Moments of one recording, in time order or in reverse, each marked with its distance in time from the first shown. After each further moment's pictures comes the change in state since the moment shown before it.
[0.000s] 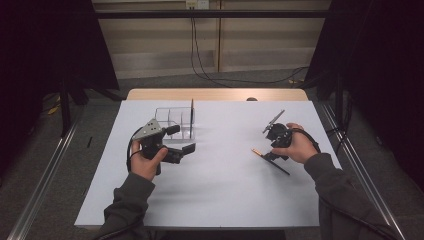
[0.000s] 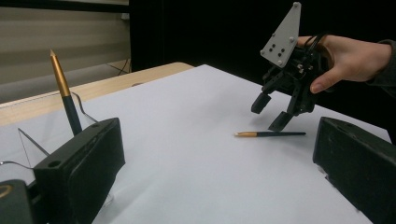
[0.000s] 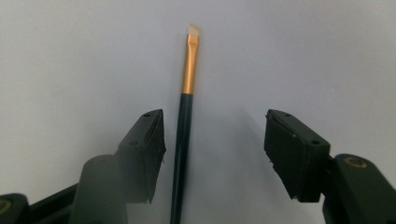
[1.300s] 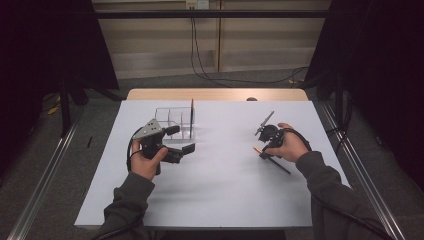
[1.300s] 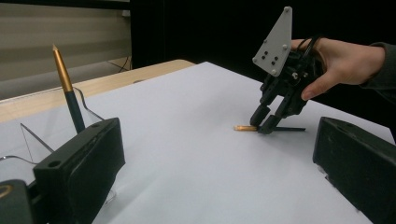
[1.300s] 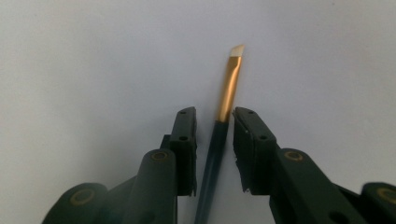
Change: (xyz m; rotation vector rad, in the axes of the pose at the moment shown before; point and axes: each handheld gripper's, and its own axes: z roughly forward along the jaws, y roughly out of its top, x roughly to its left) left arm 0.003 -0.002 0.001 0.012 0.006 -0.008; right arm 0.006 0.015 0.015 0.037 0.029 -0.057
